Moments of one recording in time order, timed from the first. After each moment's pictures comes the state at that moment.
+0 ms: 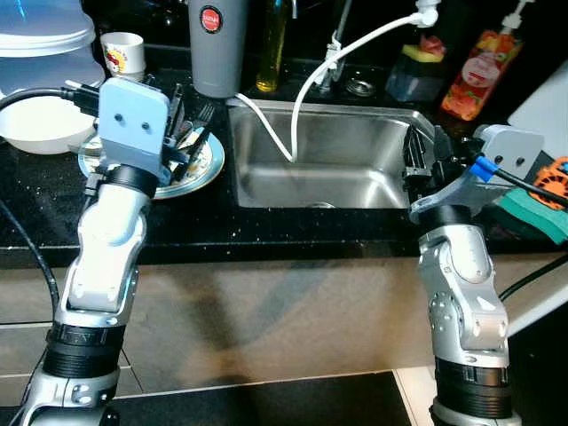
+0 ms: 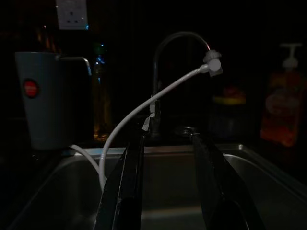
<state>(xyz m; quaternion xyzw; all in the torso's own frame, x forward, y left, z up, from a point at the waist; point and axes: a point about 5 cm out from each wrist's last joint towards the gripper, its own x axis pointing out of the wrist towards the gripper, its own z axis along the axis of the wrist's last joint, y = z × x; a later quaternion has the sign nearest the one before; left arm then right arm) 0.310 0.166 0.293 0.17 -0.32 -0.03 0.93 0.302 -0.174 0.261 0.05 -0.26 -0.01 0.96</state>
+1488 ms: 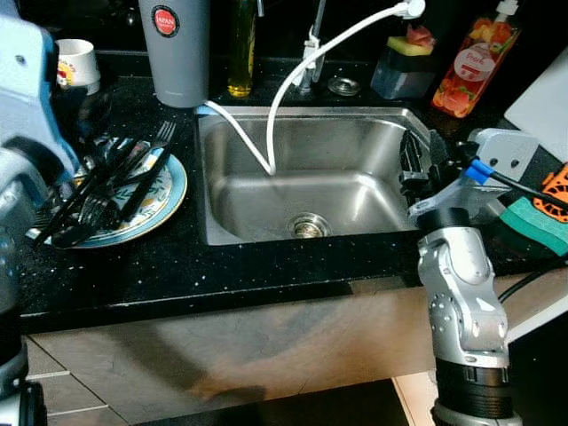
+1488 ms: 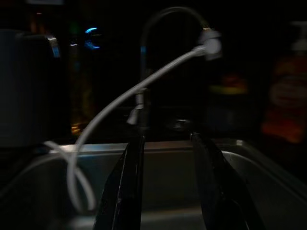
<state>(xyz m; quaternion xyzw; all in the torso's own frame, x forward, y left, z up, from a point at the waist) 0.292 0.228 0.293 0.07 -0.03 -0.07 0.99 0.306 -0.166 0.258 0.05 -0.25 0.02 0.97</state>
